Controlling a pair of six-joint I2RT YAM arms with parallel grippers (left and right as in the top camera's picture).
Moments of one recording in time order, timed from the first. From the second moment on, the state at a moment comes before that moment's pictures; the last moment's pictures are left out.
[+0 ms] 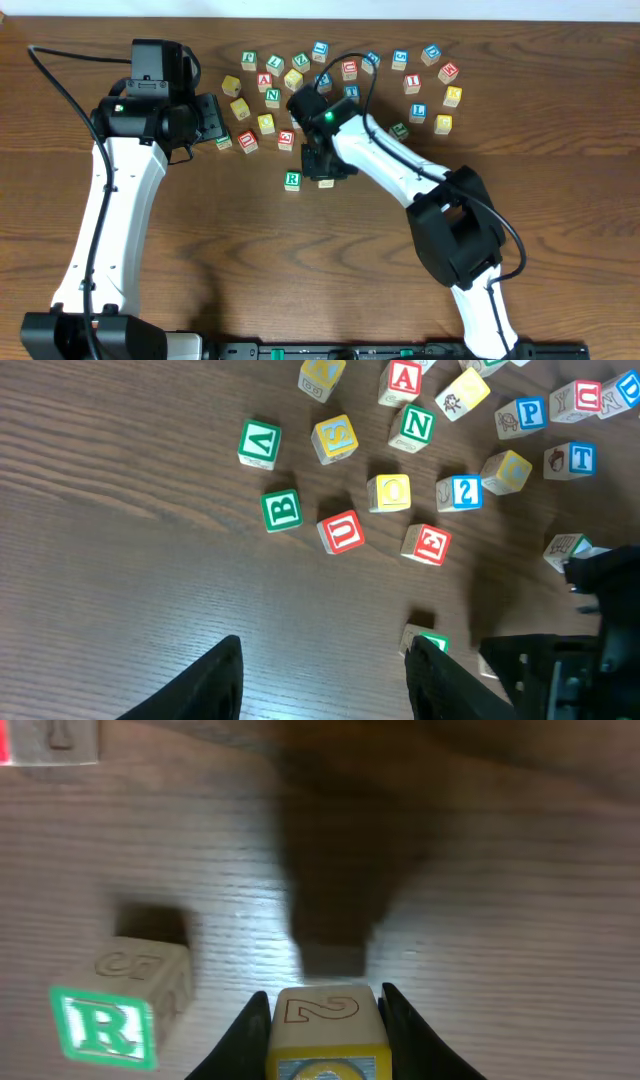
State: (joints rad) left arm -0.04 1.54 1.46 -0.96 0.07 -0.27; right arm 0.67 2.23 1.77 -0.97 -0.01 0.61
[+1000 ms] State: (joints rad) left arm -0.04 1.54 1.46 -0.96 0.07 -0.27; right arm 0.77 2.24 1.72 -0.84 0.12 0.80
